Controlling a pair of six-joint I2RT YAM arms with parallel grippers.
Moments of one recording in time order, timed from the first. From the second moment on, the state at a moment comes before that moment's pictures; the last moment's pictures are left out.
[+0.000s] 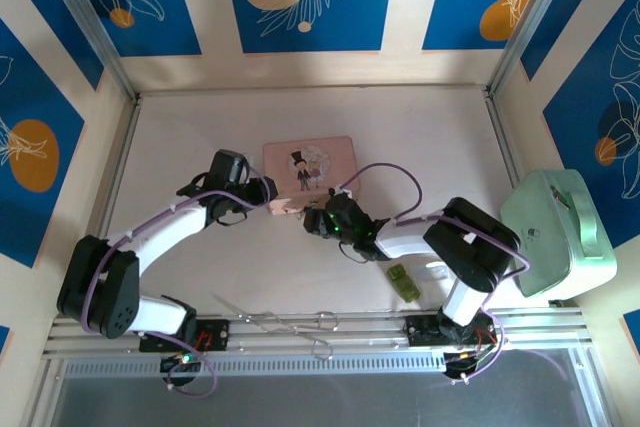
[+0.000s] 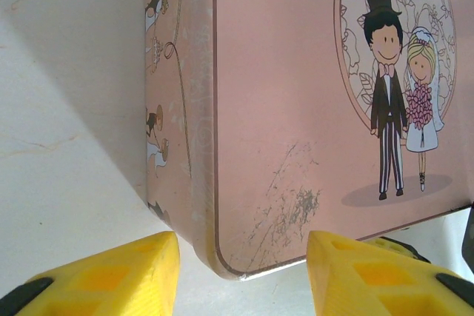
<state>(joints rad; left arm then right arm) -0.43 1.37 0.81 -0.28 0.21 -0.73 0.85 1.70 0.64 0.36 0.08 0.87</state>
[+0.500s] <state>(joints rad) -0.43 1.37 0.78 -0.28 0.21 -0.73 0.85 1.79 0.74 0.39 0.10 0.82</state>
